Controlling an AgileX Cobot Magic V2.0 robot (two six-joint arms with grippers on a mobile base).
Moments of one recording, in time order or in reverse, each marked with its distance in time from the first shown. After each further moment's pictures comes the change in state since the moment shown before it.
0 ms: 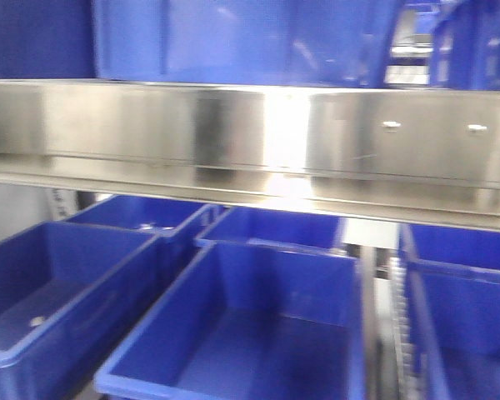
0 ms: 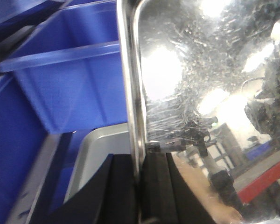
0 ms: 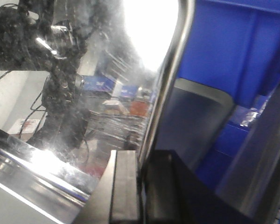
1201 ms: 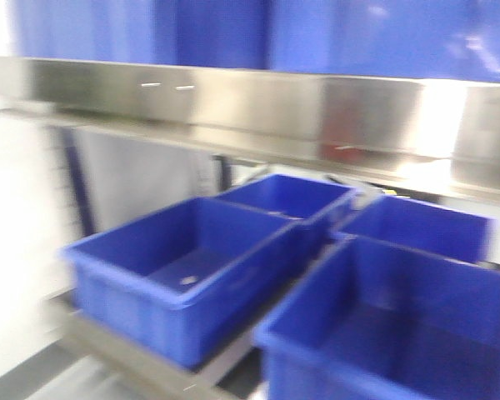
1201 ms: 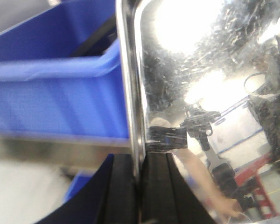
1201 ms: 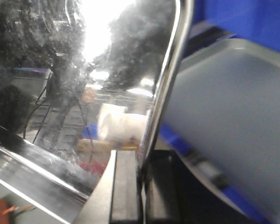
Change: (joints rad) left arm 0.000 0.000 0.000 0.007 0.002 0.000; right arm 0.003 -0.002 0.000 0.002 0.000 0.000
